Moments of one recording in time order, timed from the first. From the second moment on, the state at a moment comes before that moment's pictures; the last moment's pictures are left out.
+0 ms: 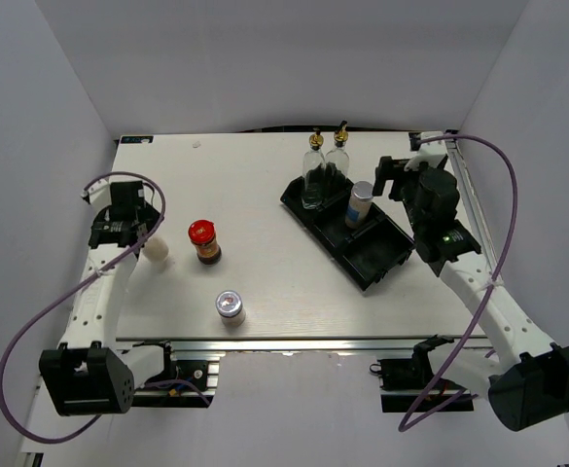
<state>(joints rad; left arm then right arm) 0.03 1.14 0.99 -0.69 -0.46 -0.71 0.36 1.06 0.93 0.03 0.23 0.02</state>
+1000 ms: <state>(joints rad) -0.76 1.75 1.72 -0.55 0.01 -0.23 0.03 1.05 0.94 -0.16 0.32 0.23</state>
